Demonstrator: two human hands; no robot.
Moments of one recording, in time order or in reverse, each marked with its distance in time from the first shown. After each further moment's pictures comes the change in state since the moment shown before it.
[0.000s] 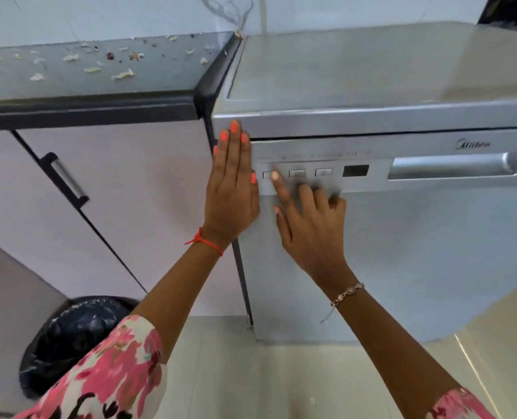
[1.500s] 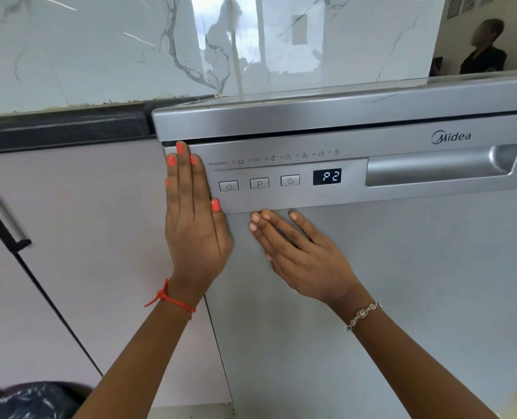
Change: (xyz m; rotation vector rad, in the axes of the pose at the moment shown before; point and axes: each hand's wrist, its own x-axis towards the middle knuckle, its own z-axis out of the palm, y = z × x) left_hand -0.019 0.014 0.023 0.039 0.268 -0.090; right_hand -0.024 0.056 0.055 -0.098 0.265 -0.539
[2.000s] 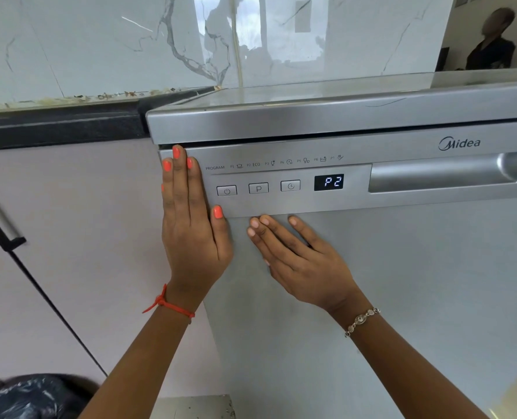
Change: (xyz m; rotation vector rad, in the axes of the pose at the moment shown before) left_hand -0.002 0.001 0.003 -0.008 -0.002 -0.035; right_hand -0.001 0.000 0.001 0.002 0.012 -0.015
